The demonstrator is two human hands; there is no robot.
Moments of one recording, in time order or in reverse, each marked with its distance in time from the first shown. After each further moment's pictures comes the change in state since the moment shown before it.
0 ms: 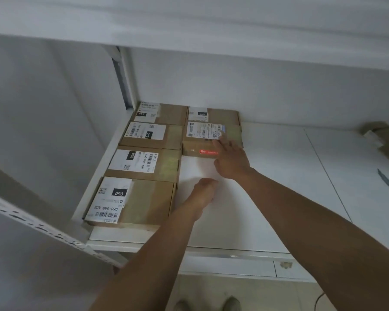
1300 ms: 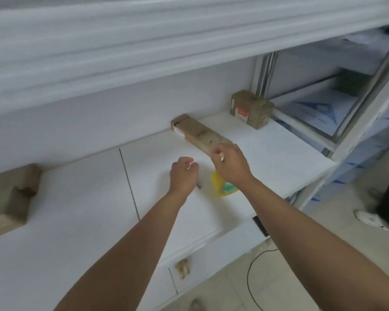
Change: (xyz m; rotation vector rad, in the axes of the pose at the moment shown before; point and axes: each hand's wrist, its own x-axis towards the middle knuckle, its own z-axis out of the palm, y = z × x) left_hand -0.021 0.127 0.557 0.321 -0.071 0.418; right_hand -0.304 0.533 -0.063 0.600 0.609 0.457
